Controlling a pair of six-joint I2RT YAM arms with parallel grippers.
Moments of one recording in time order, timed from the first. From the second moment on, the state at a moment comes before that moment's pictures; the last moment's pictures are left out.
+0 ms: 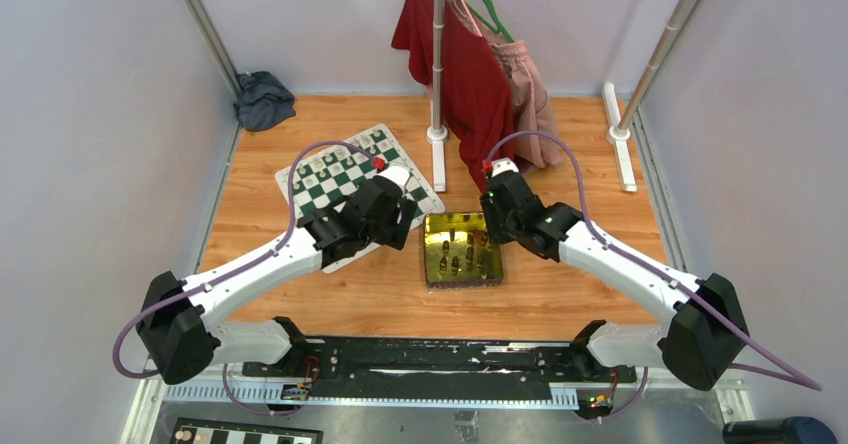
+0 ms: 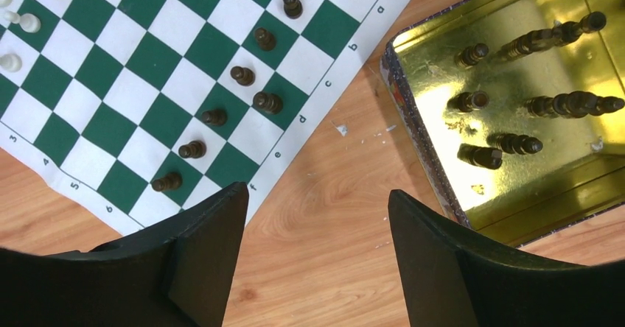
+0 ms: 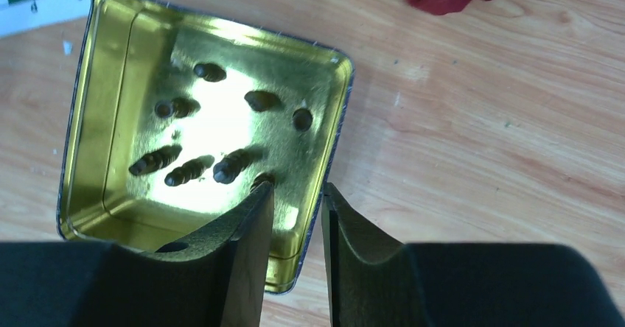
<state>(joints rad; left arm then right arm) -0.82 1.22 0.91 -0.49 -0.35 -0.27 0.71 1.24 0.93 -0.54 0.27 0.30</state>
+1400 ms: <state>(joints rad) -0.82 1.16 0.92 -0.49 -0.39 -0.27 0.82 1.46 0.94 -0.48 0.12 0.22</state>
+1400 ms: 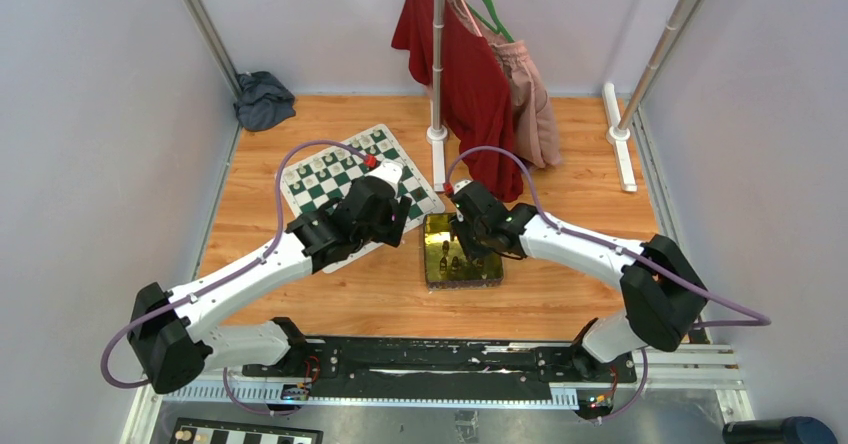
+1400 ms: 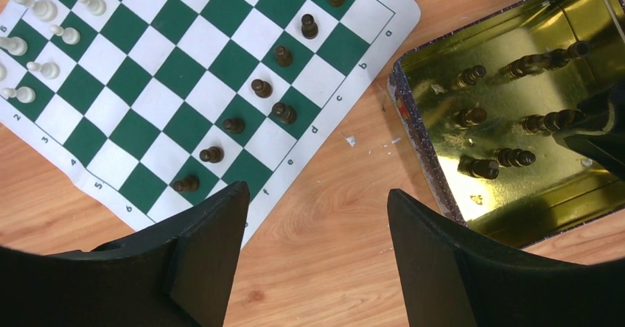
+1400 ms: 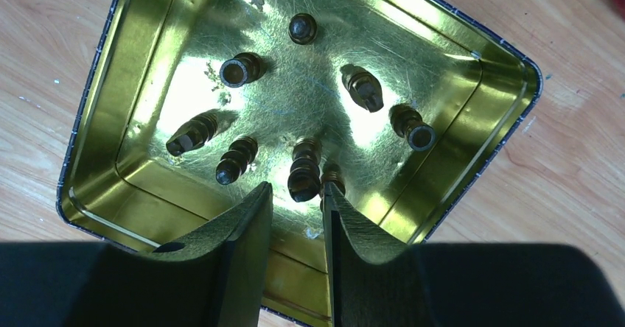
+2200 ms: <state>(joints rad) -0.82 1.15 0.91 -0.49 -0.41 -0.26 0.82 1.50 0.96 -0.47 0.12 0.19</state>
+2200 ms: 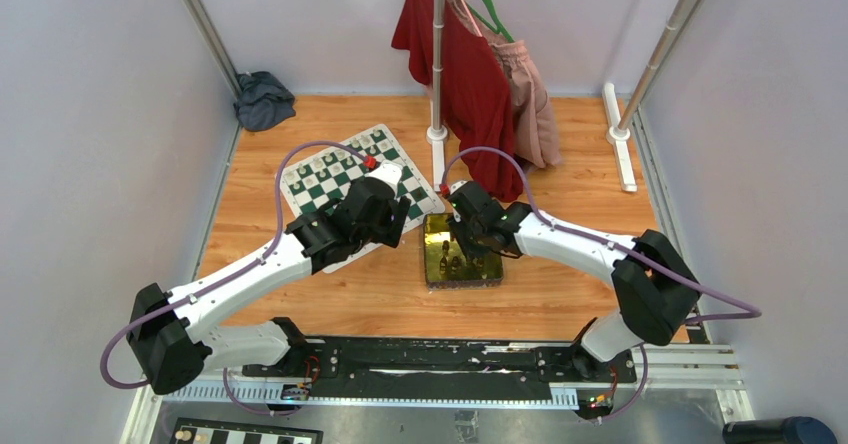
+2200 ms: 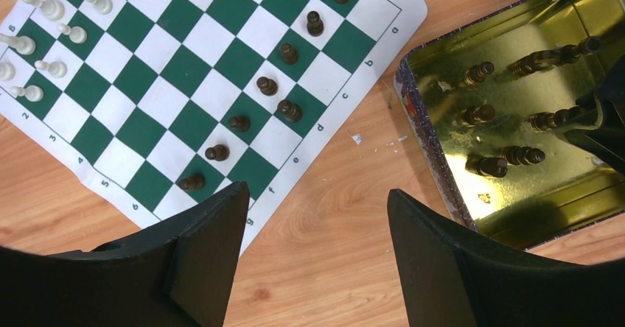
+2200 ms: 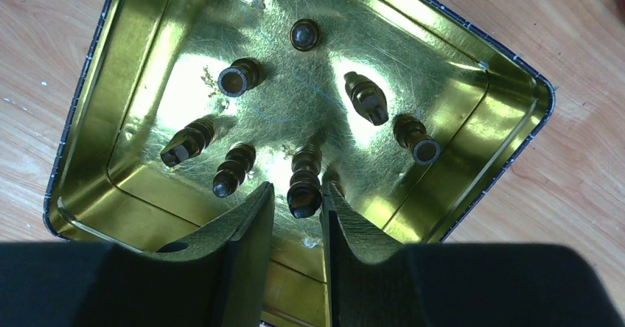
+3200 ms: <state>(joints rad) -0.82 1.15 0.90 -0.49 -0.42 -0.24 0.82 1.52 0.97 -0.47 0.17 0.15</state>
